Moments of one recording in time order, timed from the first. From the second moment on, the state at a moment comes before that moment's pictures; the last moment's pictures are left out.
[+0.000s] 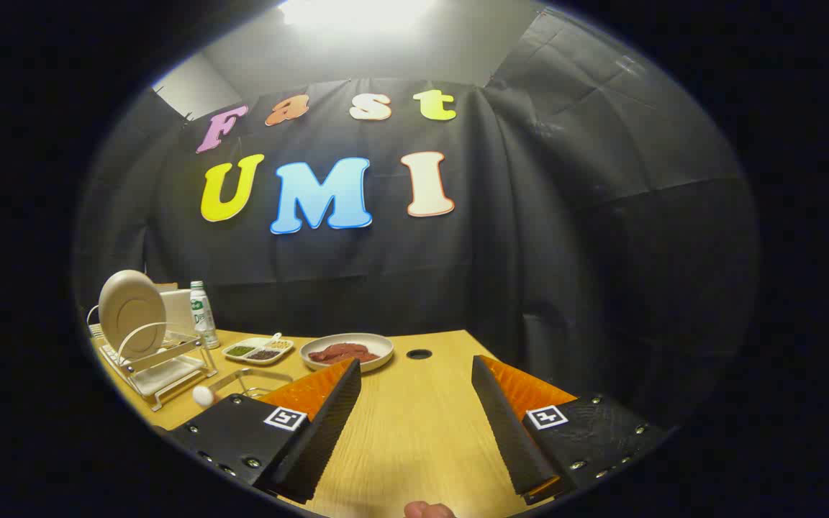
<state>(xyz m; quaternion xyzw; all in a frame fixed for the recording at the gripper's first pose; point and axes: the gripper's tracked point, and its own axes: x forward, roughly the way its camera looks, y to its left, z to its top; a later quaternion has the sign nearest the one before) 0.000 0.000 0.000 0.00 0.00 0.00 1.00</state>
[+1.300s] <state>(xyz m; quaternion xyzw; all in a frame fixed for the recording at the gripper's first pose) -0.033 0.348 0.180 -0.01 0.05 0.13 0.99</state>
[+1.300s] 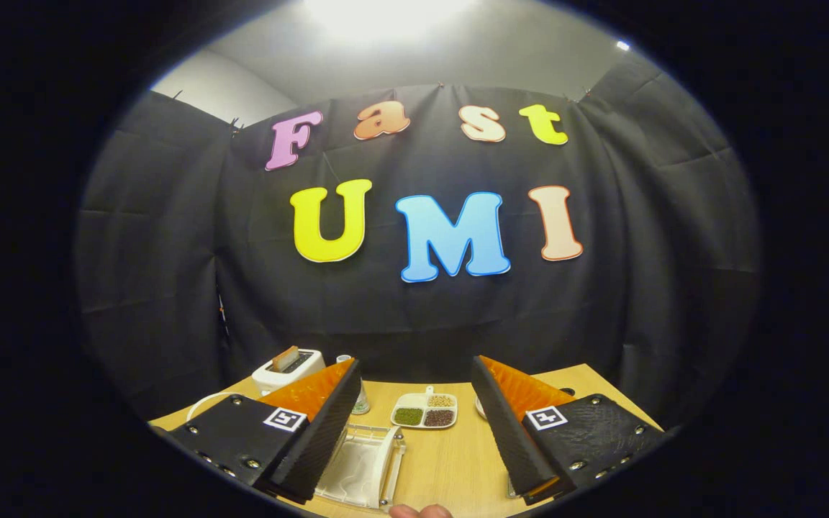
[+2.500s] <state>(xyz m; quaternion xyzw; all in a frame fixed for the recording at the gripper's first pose) -0.007 0.452 -0.022 -0.02 0.49 0.06 0.87</state>
